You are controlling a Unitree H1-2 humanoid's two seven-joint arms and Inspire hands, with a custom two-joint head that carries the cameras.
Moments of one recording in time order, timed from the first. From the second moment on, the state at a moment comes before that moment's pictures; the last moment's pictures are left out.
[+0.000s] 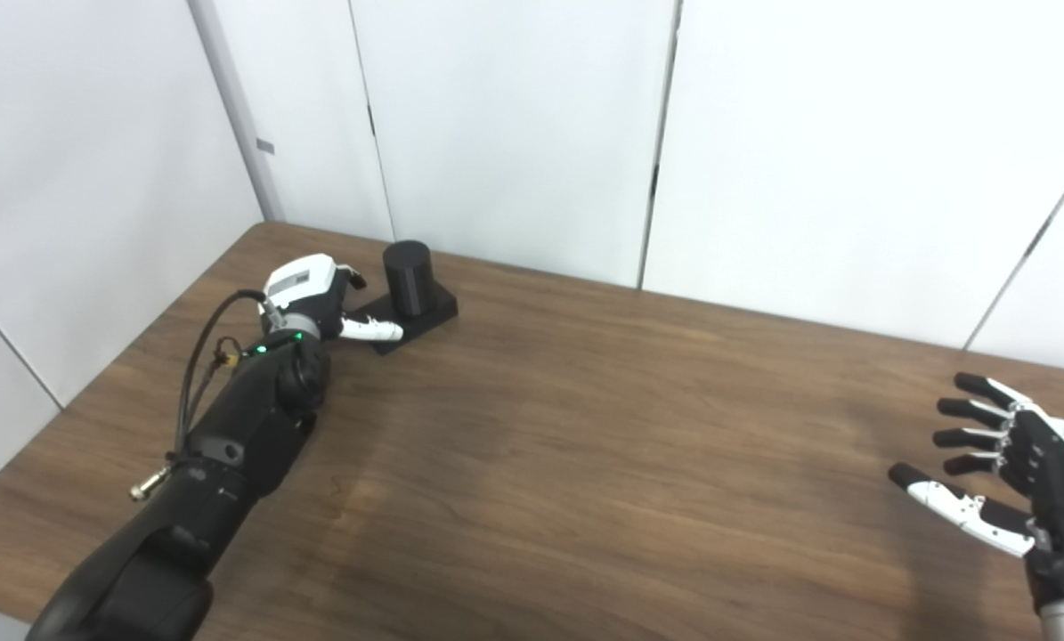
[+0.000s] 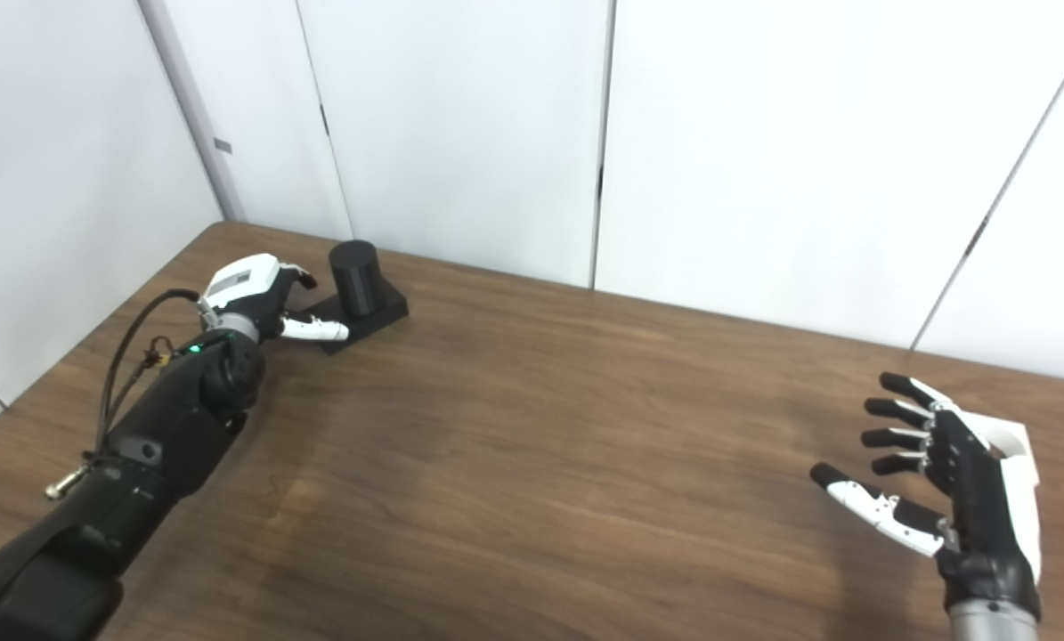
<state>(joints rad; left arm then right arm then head) -0.51 0.54 -0.17 0.50 0.70 0.42 -0.07 -0.08 -0.17 -0.06 -0.24 -0.25 0.15 -0.04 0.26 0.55</state>
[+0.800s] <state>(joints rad) -0.52 0.53 -0.23 0.55 0.70 0.42 -0.02 -0.08 -0.16 -0.06 -0.26 -0.25 0.17 -0.04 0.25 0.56</state>
